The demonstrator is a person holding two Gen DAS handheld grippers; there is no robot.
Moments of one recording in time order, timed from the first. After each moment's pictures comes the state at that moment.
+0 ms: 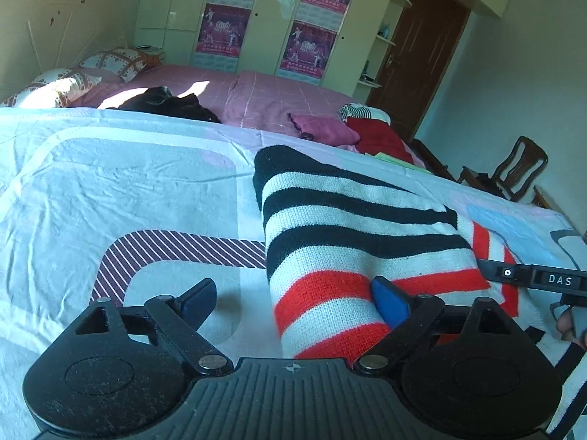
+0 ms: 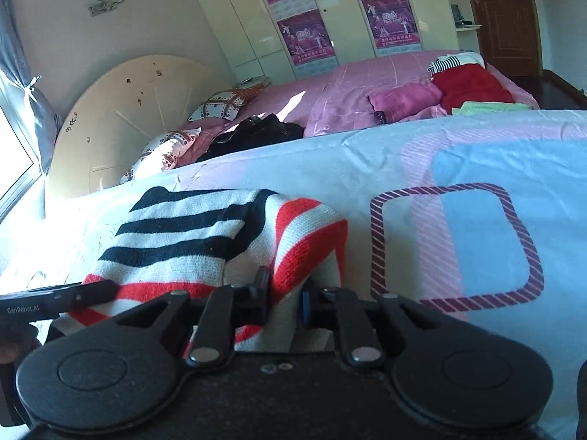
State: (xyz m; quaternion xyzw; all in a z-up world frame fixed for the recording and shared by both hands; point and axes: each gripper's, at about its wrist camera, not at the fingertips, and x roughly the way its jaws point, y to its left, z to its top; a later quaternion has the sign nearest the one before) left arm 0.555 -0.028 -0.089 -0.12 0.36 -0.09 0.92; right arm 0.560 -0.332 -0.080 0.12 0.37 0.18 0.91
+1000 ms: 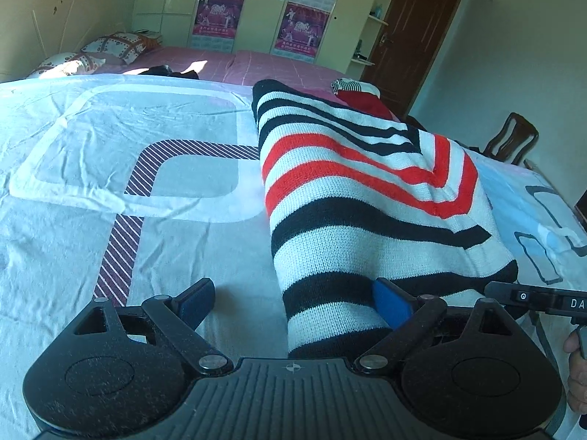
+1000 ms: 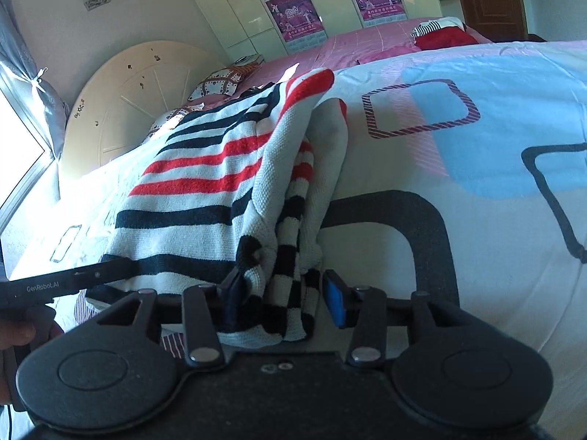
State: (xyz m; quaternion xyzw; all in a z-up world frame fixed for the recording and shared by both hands) left arm 0.450 -0.028 -0.083 -0.09 0.39 -0.09 0.91; right arm 0.430 -0.333 -0.084 0.15 0.41 0.17 0.89
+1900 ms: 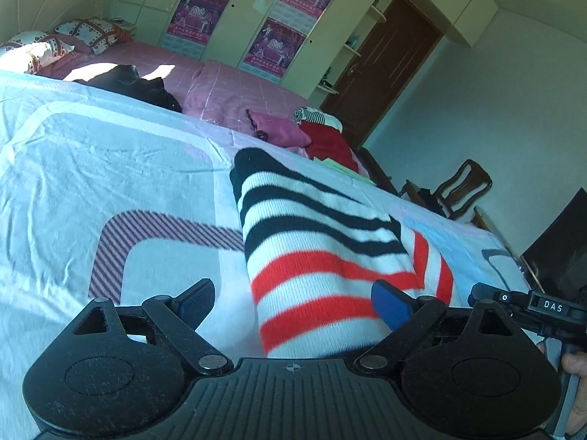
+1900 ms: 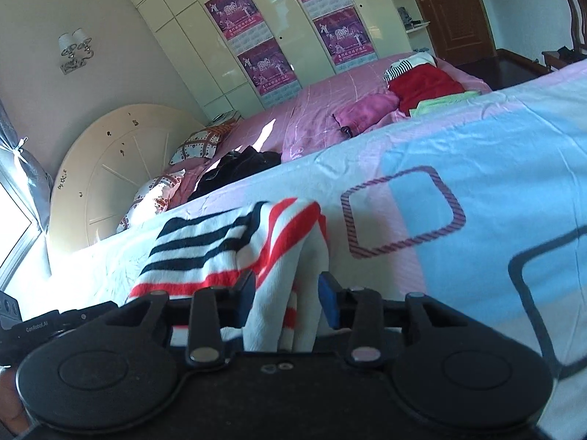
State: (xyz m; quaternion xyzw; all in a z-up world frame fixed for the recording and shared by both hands) left arm 0.539 0.014 -0.066 -0.20 0.36 -0.17 0.90; right arm 0.491 -0.352 -0.043 0.20 0.33 0.12 0.91
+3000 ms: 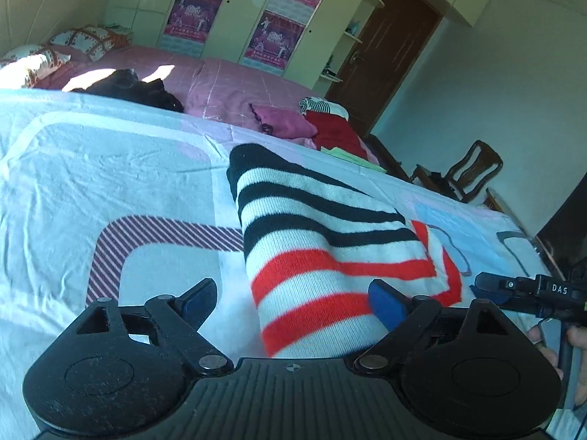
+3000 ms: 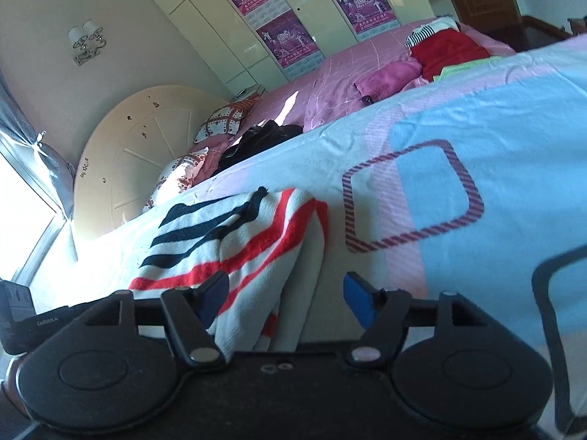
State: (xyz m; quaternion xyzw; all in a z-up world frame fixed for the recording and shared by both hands) left arm 0.536 -0.001 -0.066 -0.17 0.37 -0.17 0.90; right arm 0.515 -0.380 -0.073 0.24 0.38 0.19 0.88
